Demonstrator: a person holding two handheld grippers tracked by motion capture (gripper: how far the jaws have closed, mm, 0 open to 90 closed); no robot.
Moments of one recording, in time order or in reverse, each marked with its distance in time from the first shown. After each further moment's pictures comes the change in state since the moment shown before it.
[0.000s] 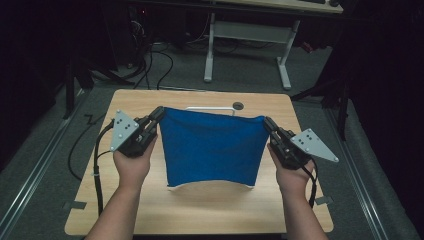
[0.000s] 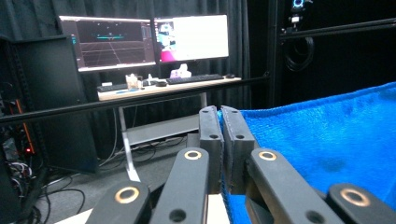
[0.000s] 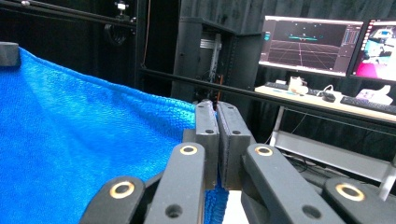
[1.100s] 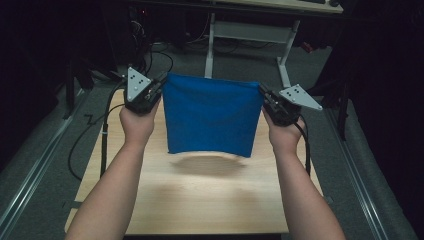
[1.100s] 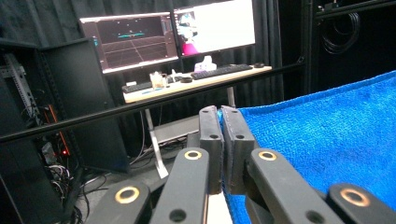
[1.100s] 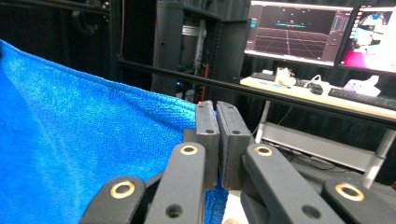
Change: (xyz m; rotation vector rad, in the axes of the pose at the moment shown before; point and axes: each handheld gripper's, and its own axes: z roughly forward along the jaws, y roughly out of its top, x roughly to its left) left arm 0.048 0.024 0.087 0.062 0.084 0.074; right arm -0.040 0.027 0.092 0.075 -0.060 0.004
